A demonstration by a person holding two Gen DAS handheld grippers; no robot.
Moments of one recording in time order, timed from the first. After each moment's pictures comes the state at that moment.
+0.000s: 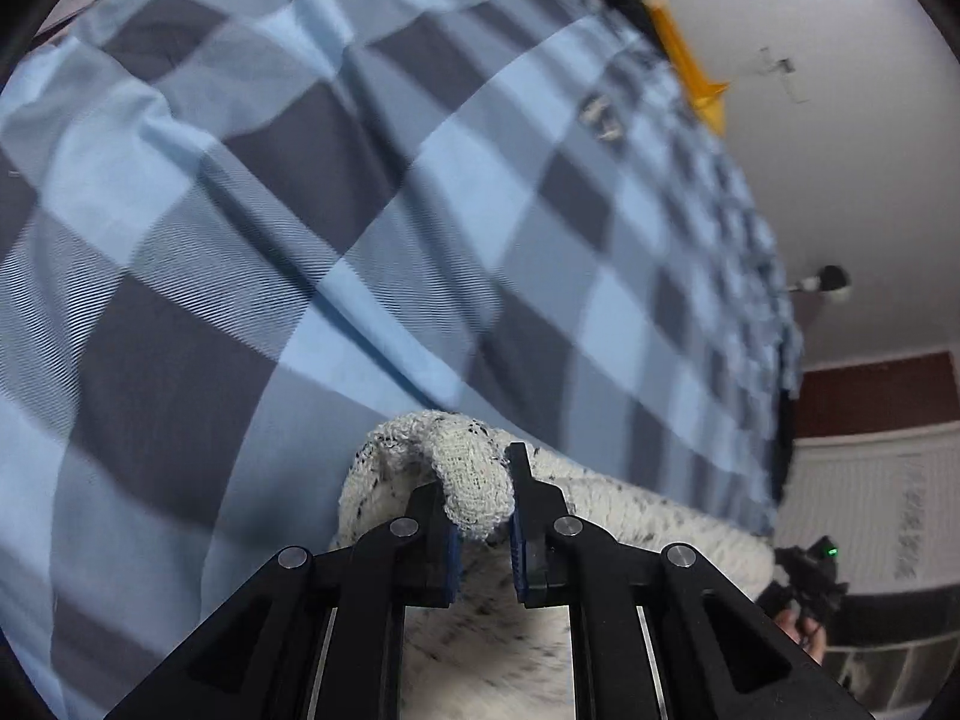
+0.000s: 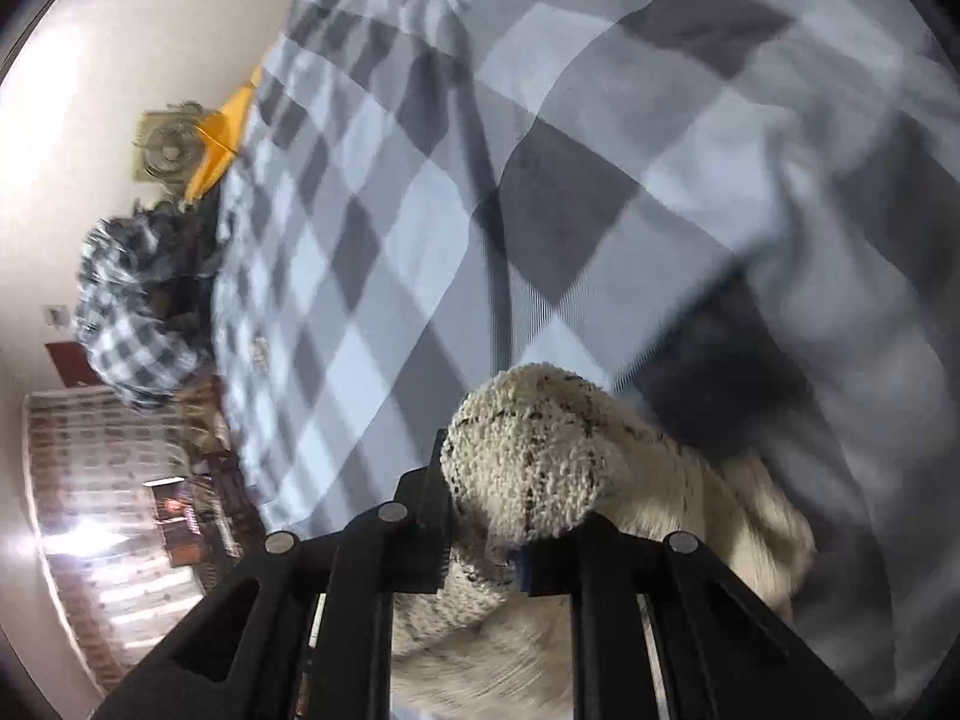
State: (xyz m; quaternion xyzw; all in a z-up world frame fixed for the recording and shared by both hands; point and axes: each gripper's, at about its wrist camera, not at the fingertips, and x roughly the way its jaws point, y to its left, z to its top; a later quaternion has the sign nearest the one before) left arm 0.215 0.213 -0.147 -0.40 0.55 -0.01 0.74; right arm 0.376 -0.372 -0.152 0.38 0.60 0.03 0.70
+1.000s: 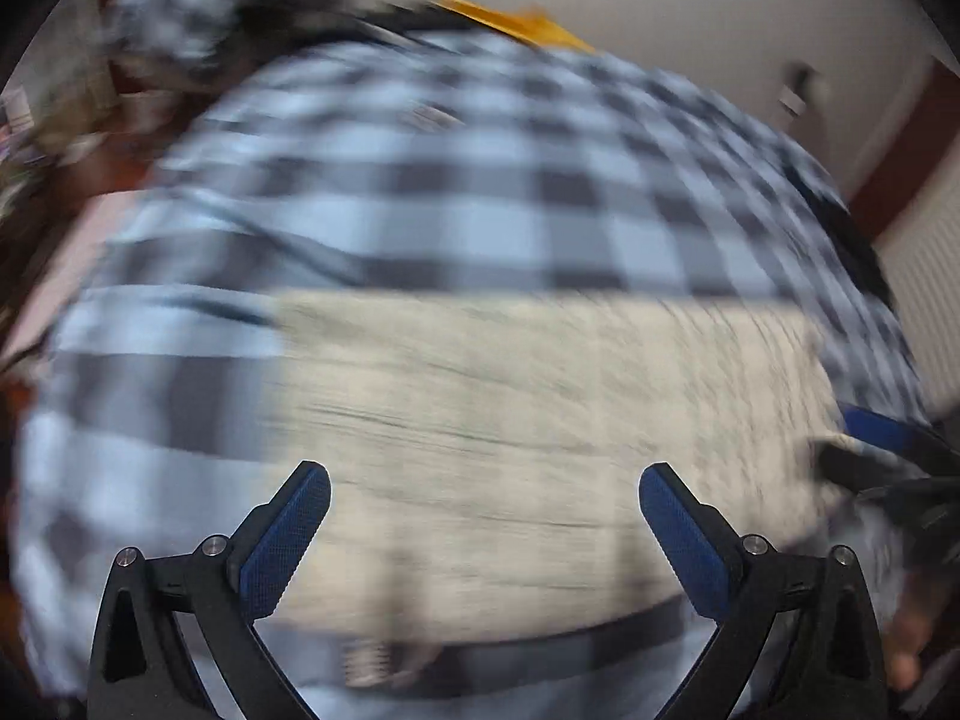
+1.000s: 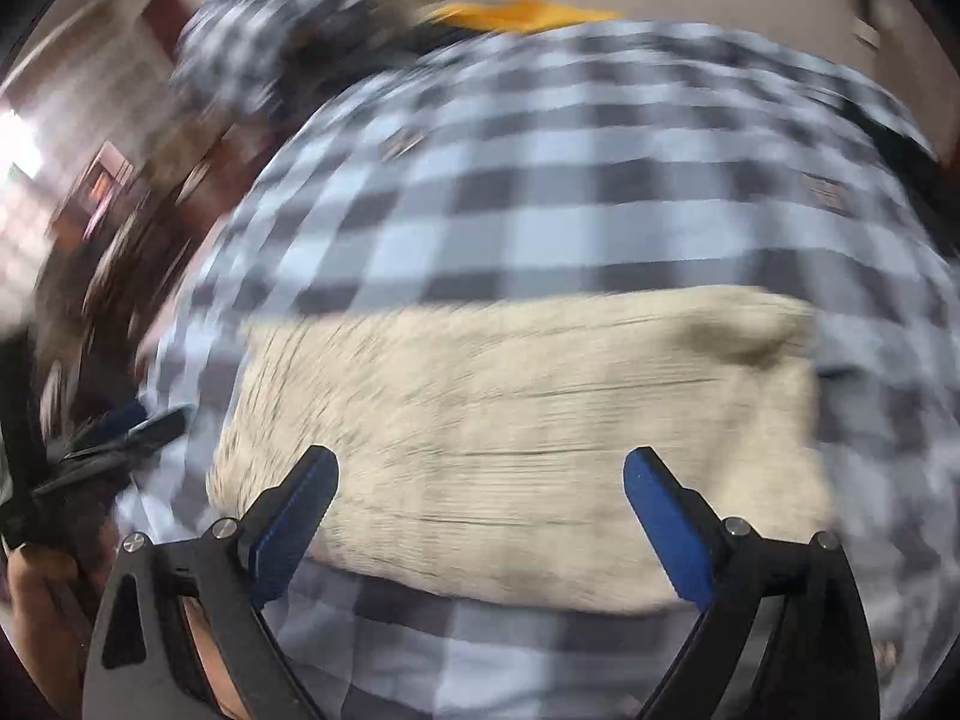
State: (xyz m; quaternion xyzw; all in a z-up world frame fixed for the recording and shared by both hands) left arm 0.123 0.044 -0.065 -0.09 0.52 -0.06 0.85; right arm 0.215 -0.137 -0.060 -0.01 0.54 0.19 0.82
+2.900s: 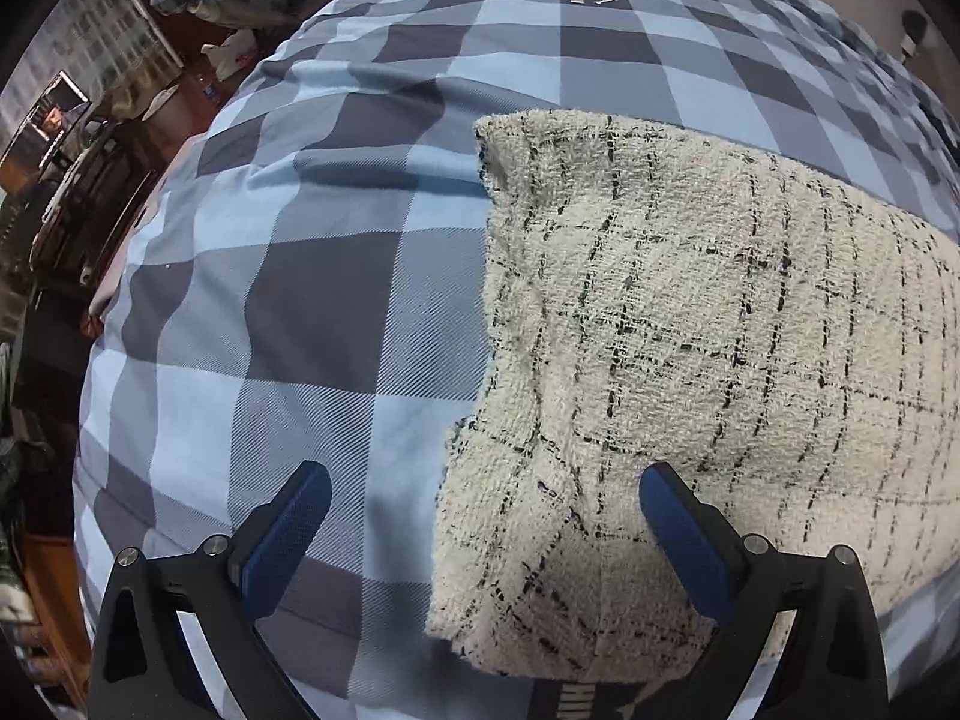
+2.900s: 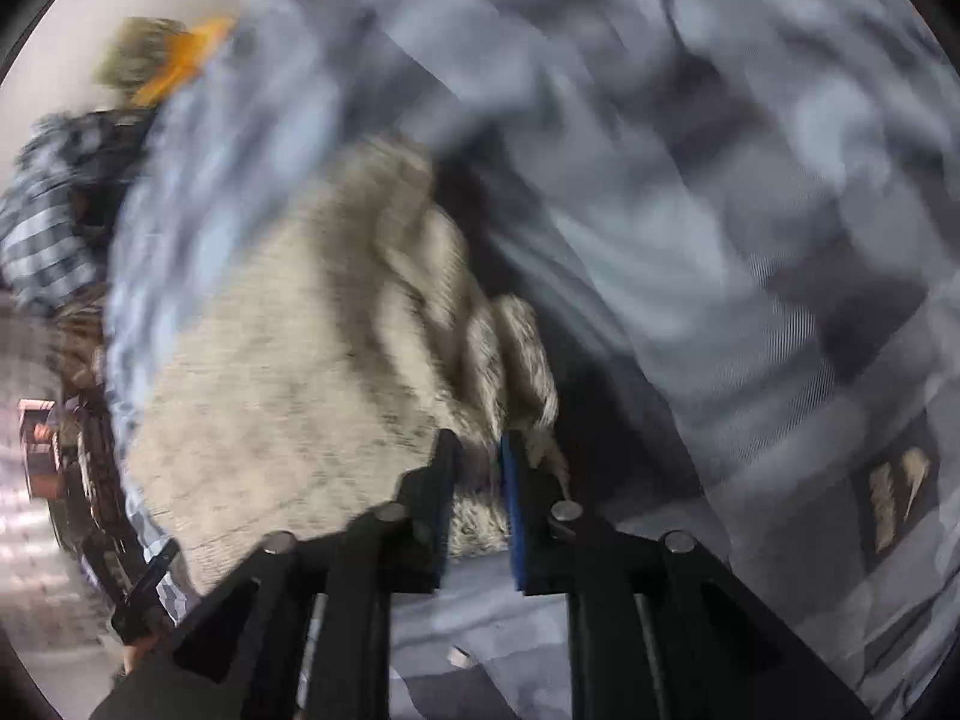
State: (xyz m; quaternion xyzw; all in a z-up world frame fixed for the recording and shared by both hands) left arm 0.129 0.123 -0.146 -0.03 0.60 0.11 0.79; right arm 0.191 -0.404 -0.105 0.28 0.65 -0.06 0.71
